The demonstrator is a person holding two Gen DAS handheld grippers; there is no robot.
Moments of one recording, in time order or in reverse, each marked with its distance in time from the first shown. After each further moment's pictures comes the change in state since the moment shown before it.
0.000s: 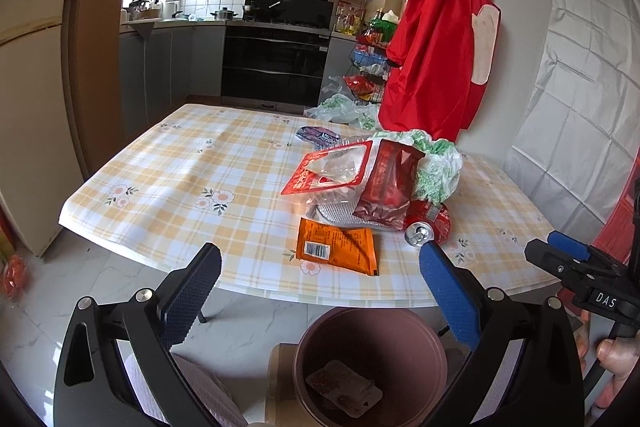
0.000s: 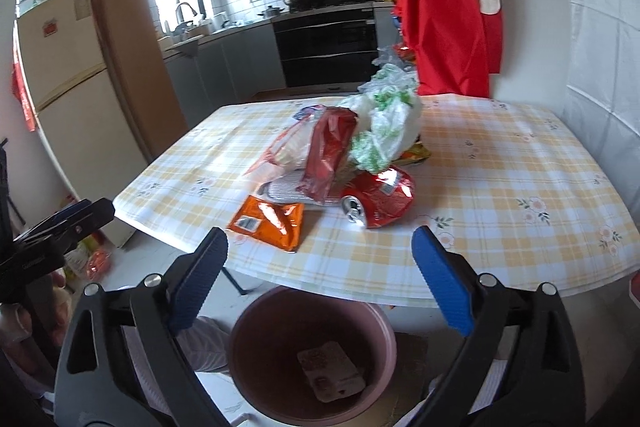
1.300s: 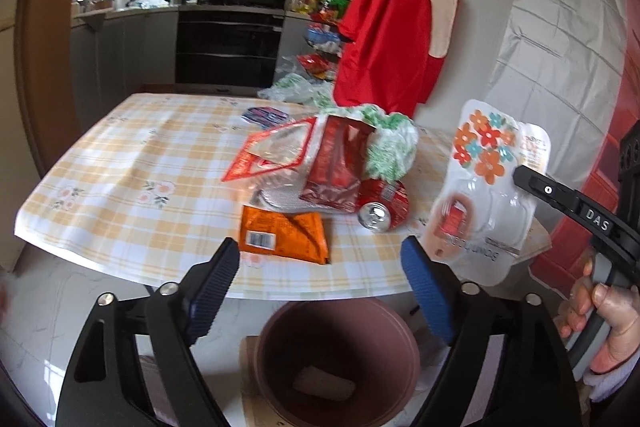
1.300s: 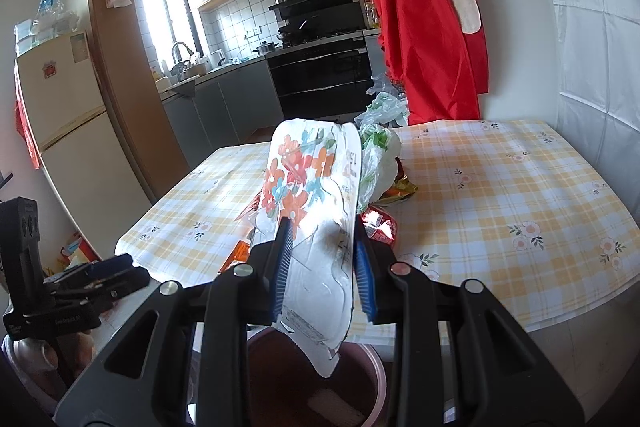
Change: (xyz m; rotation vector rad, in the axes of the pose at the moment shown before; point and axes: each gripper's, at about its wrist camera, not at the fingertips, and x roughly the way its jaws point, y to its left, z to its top) left arm 0.024 -0.029 0.000 0.061 0.061 -0.137; right arm -0.019 -0.035 0.022 0.062 -0.135 0.053
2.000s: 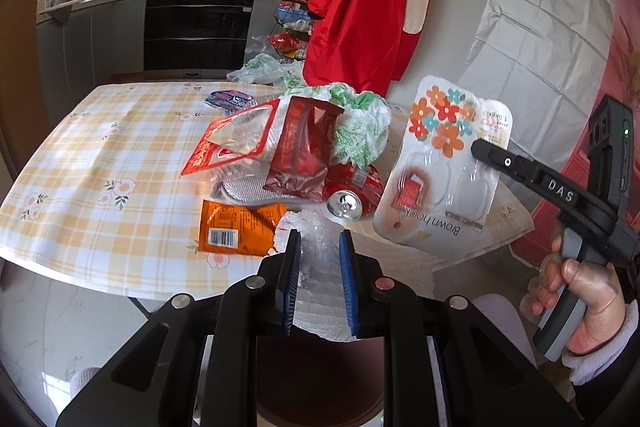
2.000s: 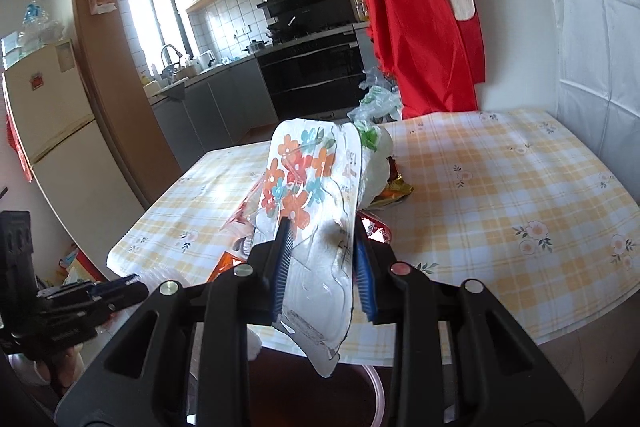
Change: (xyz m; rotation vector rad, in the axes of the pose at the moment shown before) left arm 0.032 -0.016 0.008 0.043 0.098 -0.118; right arm 0.031 -0.019 0.011 0.038 0.006 -0.010
